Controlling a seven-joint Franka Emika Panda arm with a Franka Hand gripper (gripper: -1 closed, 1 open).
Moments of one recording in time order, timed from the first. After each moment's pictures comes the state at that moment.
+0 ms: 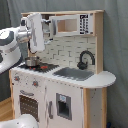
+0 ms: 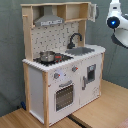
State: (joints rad) arm -0.70 -1.34 0.73 -2.29 -0.66 2.17 0.31
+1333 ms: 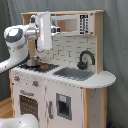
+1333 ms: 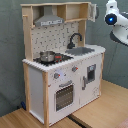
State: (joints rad) arm -0.77 -1.26 0.72 -2.27 -0.65 2.21 0.16
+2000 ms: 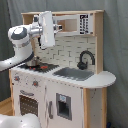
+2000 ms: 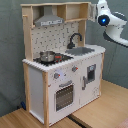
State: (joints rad) arm -0.88 -1.18 0.81 -2.18 -0.65 2.32 0.16
